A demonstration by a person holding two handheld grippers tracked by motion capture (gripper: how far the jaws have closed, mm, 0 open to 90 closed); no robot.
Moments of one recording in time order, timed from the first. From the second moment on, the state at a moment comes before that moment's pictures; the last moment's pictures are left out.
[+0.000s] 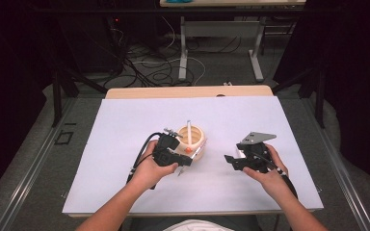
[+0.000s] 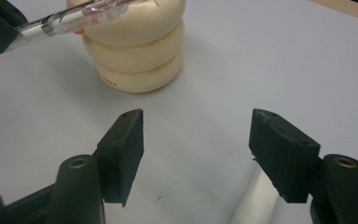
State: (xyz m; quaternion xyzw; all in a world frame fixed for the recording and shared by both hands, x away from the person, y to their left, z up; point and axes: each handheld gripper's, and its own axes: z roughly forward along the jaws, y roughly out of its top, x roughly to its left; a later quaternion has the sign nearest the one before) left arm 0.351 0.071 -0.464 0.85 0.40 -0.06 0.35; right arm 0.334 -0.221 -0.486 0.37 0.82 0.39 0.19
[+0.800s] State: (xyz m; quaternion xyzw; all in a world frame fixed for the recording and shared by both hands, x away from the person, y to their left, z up) left arm 0.318 0.084 -0.451 0.89 0.26 0.13 0.35; right arm 0.330 -0.211 -0.489 0.37 0.83 0.39 0.17
